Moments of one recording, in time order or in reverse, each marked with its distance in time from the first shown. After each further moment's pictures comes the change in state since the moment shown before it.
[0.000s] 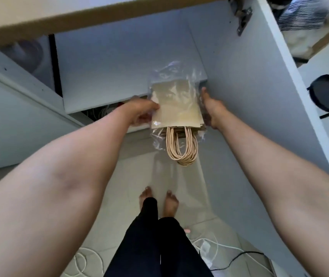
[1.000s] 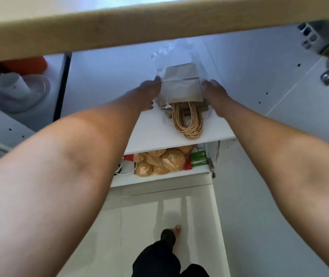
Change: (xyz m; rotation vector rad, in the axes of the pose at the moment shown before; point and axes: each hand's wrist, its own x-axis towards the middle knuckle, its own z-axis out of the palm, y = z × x) left_hand 0.203 0.119 -0.063 -0.170 0.229 0.246; right_hand 0.181 -0.149 0.107 -0.333 -0.017 -0.577
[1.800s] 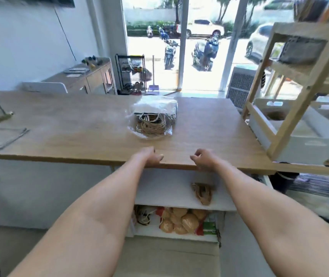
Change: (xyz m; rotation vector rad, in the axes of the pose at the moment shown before) left_hand -0.337 0.092 -0.199 0.915 0.201 0.150; right_hand -0.284 -0.240 -0.088 -0.632 -0.230 -0.327
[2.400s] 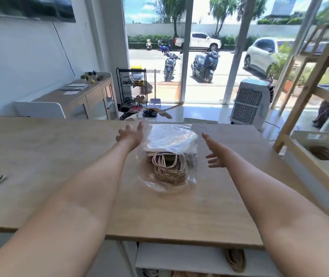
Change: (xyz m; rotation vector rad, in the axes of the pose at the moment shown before) left_hand 0.196 -0.081 -0.175 -0.483 0.395 -0.225; right_hand 0.205 -0.120 -0.074 0.773 -0.056 0.300
